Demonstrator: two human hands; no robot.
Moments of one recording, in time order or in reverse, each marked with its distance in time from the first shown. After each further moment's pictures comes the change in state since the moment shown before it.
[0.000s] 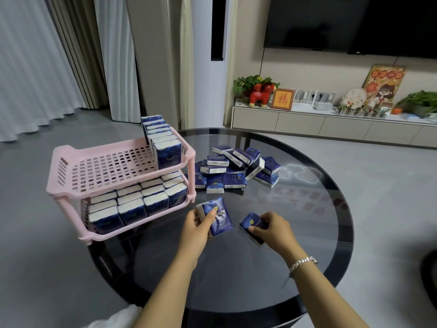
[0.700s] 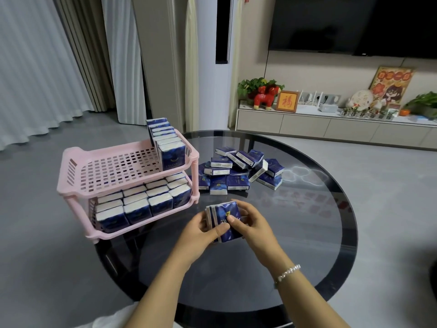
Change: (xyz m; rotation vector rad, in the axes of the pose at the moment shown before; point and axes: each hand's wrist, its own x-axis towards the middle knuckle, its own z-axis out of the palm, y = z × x) left_hand -0.012 0.009 -0.016 0.131 -0.260 0.038; right_hand -0.032 -0.047 0.023 0.805 -0.183 -0.285
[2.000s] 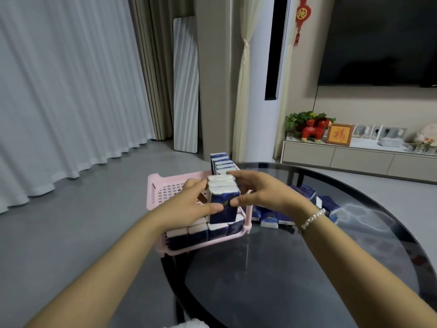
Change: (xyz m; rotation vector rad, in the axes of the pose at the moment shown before) left_hand -0.063 0.172 -0.112 0.888 0.076 0.232; right_hand 0.060 -0.167 0.070 -0.502 -0.629 -0.269
